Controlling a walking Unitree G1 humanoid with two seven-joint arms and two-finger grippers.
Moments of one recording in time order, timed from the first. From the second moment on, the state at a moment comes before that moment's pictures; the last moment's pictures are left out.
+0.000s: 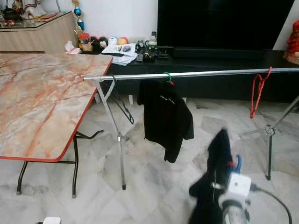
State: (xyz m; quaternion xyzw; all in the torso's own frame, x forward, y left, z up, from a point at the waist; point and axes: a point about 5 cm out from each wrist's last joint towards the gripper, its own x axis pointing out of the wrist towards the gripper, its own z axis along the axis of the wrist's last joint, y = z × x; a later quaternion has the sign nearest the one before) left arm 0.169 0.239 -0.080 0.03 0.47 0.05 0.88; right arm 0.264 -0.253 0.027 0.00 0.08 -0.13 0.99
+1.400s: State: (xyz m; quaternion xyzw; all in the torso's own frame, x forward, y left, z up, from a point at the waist) left arm 0.182 0.247 -0.072 0.03 0.45 0.06 0.89; right arm 0.272 -0.234 0.024 -0.02 0.14 -0.09 0.99
